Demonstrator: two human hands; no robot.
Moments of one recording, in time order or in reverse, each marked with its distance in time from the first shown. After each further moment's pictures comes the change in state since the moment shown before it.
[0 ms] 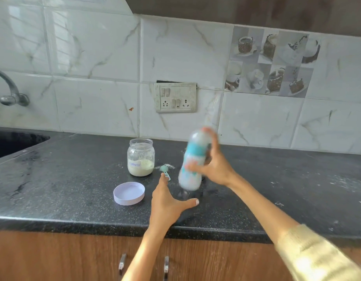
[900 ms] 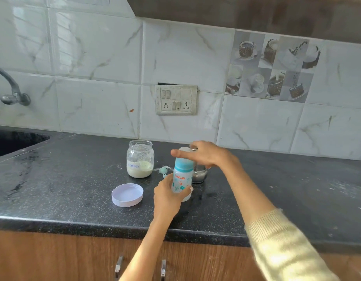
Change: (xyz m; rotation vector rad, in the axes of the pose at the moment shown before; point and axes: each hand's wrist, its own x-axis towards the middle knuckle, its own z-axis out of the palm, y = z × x) left_hand 0.020 0.007 0.010 0.011 0.059 0.012; right_hand 0.037 -0.056 0.005 -0.679 -0.298 0.524
